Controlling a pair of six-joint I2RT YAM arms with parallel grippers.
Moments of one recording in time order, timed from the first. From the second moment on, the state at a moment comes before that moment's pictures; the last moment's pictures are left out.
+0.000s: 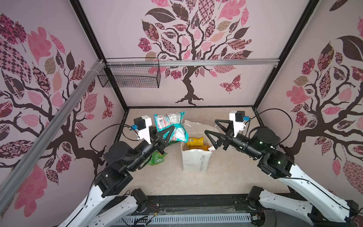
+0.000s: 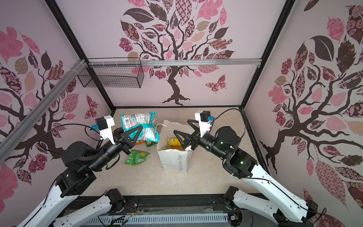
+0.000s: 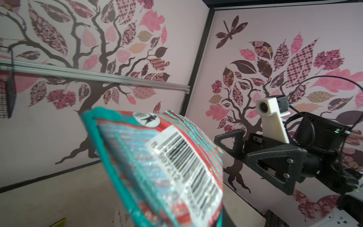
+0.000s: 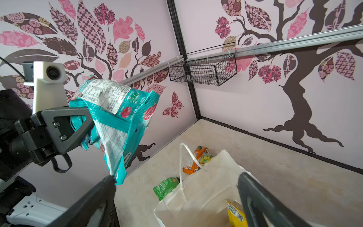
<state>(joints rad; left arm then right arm) -0.77 0.66 1.03 -0.20 -0.05 -0.26 0.83 0.88 1.10 -0.15 -0.07 0.29</state>
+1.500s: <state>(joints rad) -0.49 0.97 0.68 -0.24 -0.11 -0.77 0.83 0.91 1.08 -0.20 0.03 0.25</state>
